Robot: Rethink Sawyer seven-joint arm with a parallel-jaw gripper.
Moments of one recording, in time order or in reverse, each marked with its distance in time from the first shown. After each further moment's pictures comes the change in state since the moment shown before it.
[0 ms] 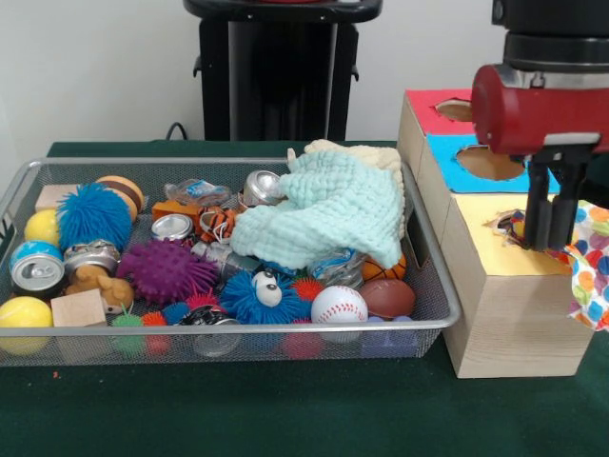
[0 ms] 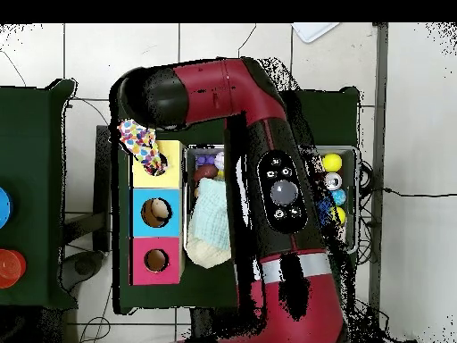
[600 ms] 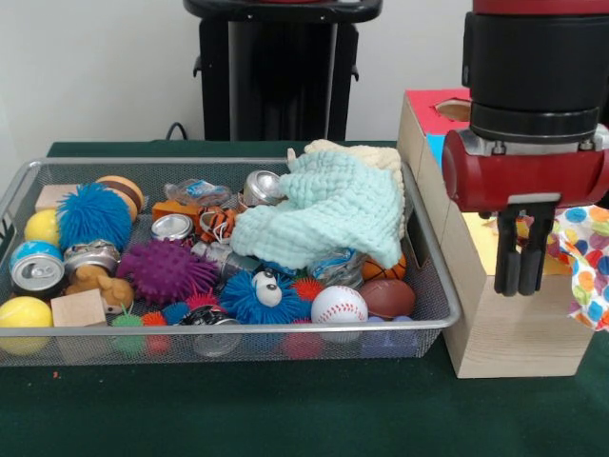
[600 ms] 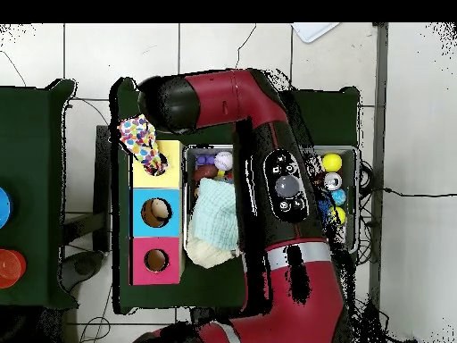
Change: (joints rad) arm -0.013 0.057 0.001 0.008 0.001 -0.045 0.000
